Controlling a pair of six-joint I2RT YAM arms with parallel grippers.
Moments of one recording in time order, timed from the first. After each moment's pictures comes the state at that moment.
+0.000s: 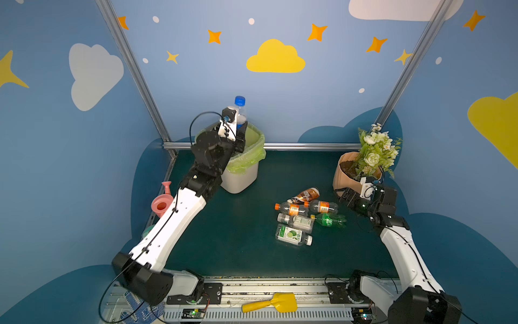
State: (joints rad) left arm -0.39 1.45 1.57 -0.02 -0.12 0.10; right arm -0.13 1.02 0.74 -0.36 -0.47 0.43
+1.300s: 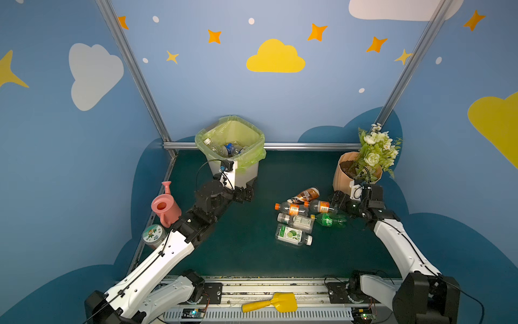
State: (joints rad) left arm -0.62 0.97 0.91 -0.11 -0.14 -0.17; right arm -0.02 1.13 0.75 -0.41 -0.38 0.45
